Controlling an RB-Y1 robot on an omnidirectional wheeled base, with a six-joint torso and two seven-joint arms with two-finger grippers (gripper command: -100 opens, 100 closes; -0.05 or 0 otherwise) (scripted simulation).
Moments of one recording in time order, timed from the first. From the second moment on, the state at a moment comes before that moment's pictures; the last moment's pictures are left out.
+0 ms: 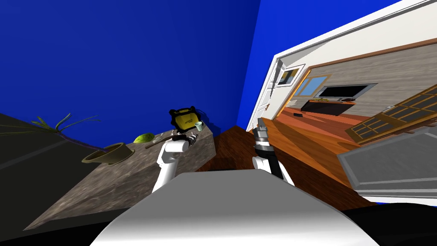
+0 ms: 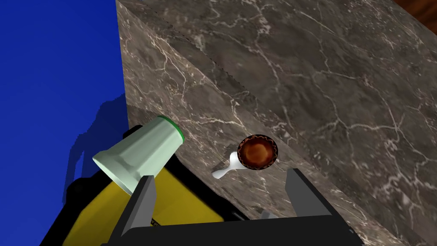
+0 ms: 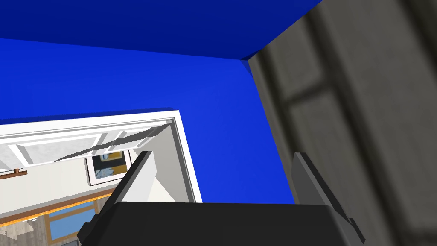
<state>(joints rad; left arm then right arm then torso) 0.00 0.25 0.10 -2.19 0.20 1.40 -0.41 0.46 -0.01 -0.04 -2.27 0.05 -0.38 0.14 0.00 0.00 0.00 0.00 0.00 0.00</state>
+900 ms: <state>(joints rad) -0.06 0.29 0.13 -2.13 0.17 1.64 -0.46 0.46 -0.01 -0.04 -2.27 0.05 -0.38 0.14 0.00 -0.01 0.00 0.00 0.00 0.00</state>
